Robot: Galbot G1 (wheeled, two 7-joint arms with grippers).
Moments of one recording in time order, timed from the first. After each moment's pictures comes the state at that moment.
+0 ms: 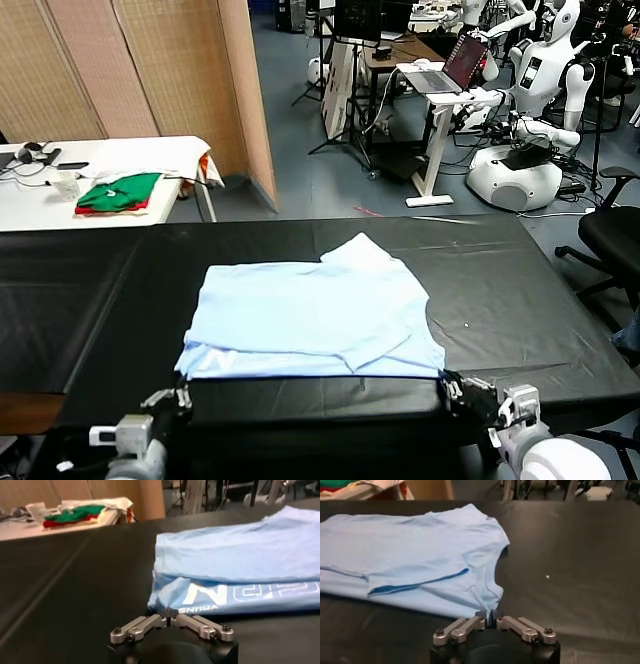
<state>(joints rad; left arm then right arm) 1.53 -1.18 -0.46 -2.07 -0.43 0.43 -0.29 -1.47 1.07 0.55 2.02 0.53 -0.50 0.02</state>
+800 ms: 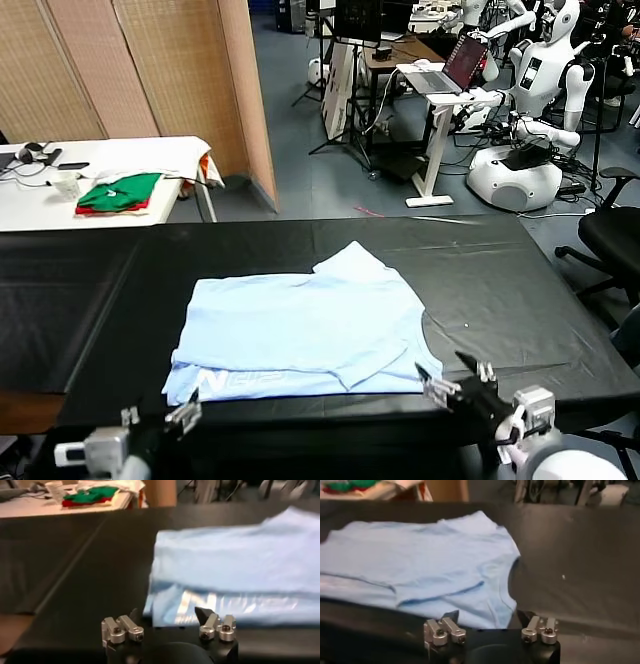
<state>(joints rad) 1.84 -1.12 -0.54 -2.27 -0.40 0.47 -0.40 -1.70 0.99 0.61 2.26 0.59 -0.67 0.08</state>
